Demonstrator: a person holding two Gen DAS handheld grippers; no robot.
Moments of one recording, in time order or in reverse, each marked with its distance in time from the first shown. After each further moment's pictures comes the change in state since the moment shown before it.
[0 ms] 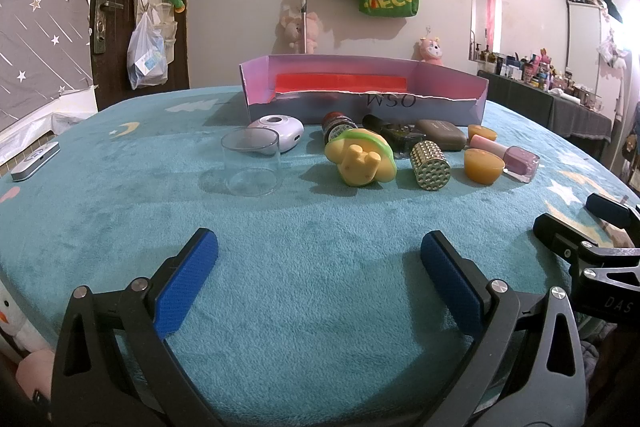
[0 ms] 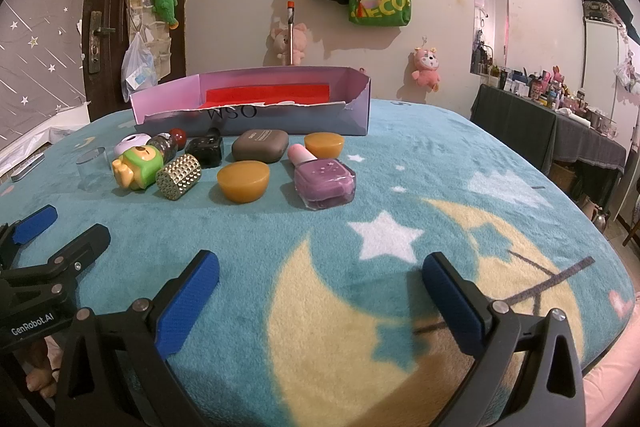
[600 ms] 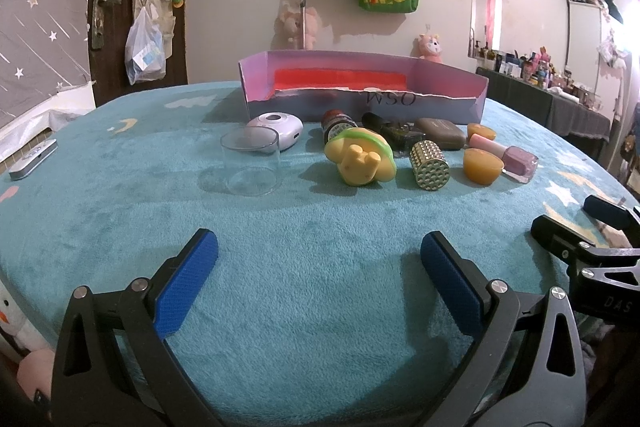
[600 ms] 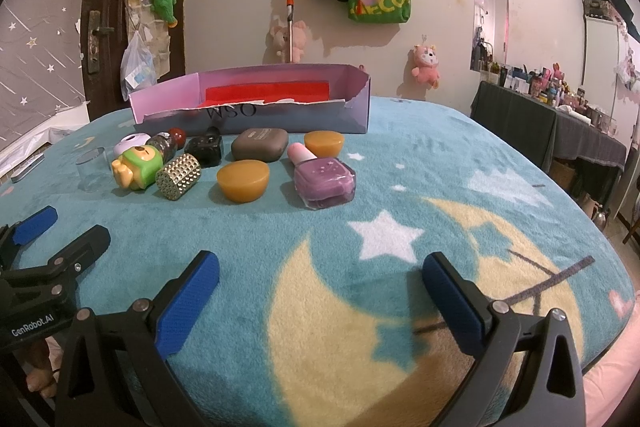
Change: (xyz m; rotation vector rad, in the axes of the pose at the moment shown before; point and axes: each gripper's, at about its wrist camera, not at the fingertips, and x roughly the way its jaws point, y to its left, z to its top) left arm 0.001 0.004 0.004 -0.007 0.026 -0.014; right arm 0.000 0.000 0.001 0.006 0.019 0.002
